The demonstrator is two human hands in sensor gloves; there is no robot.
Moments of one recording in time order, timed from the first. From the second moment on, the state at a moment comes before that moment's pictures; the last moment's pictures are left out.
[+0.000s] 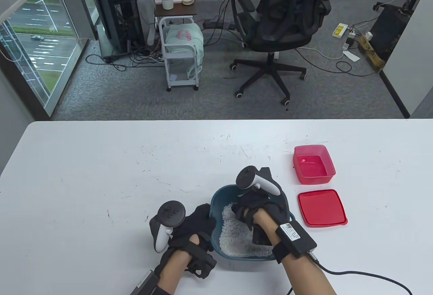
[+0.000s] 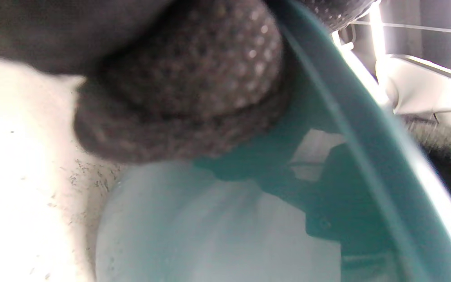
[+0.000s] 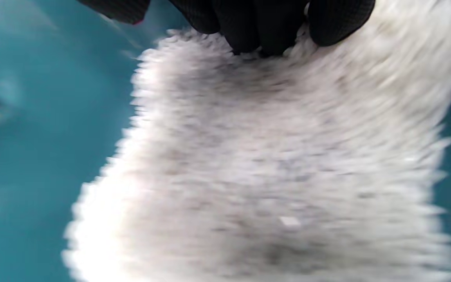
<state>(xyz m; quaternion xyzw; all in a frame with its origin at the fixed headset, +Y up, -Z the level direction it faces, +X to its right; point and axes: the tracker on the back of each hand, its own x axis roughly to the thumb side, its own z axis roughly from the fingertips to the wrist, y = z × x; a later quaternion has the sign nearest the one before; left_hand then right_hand) -0.129 -0.780 -0.337 -0.14 -0.04 0.53 0.84 0.092 -0.739 -0.408 0.02 0.38 0.92 0.10</state>
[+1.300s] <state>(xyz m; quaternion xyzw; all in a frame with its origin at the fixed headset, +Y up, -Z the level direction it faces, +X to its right) -0.130 -0.780 -0.337 -0.14 -0.04 0.53 0.84 0.084 -0.740 -0.411 0.01 0.36 0.93 0.04</state>
